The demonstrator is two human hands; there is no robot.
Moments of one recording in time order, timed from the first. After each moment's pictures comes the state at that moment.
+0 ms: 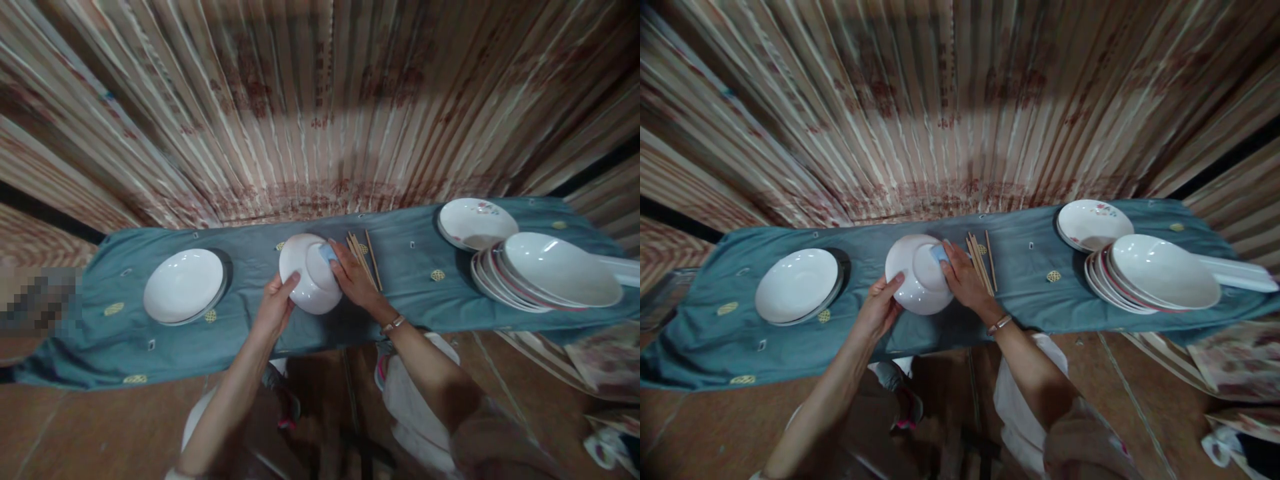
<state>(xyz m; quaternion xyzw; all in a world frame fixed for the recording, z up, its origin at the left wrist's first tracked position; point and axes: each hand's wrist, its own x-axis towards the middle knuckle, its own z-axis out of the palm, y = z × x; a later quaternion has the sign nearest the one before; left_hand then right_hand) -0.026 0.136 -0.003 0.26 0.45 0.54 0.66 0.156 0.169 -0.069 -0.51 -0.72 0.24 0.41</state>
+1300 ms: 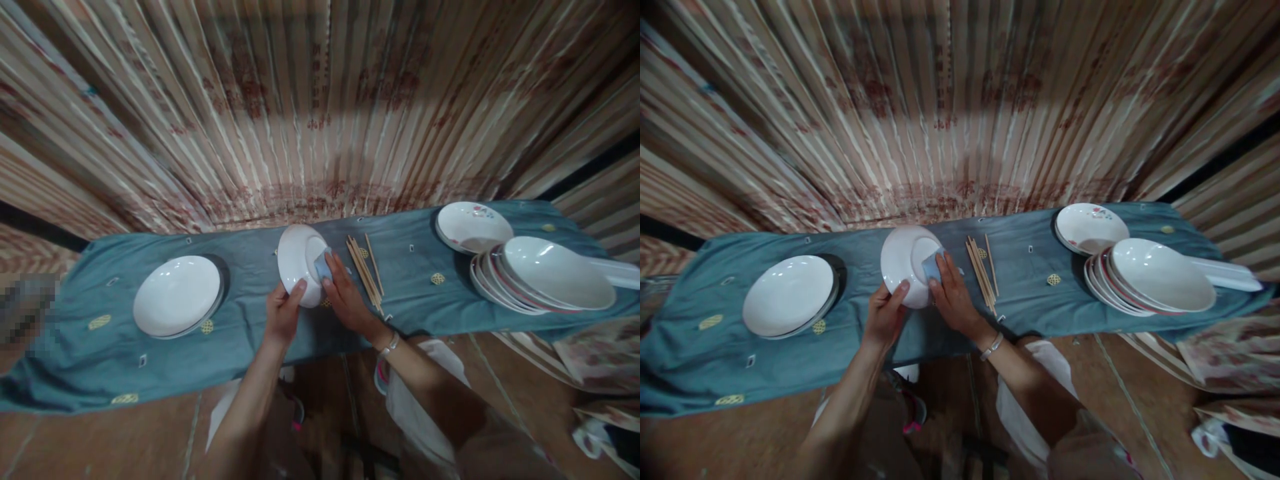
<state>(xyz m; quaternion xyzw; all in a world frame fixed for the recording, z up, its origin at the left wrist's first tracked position) -0.018 0.137 -0.020 0.32 0.42 0.60 0.59 0.125 0.143 -0.064 -0.52 -0.71 0.24 0.40</state>
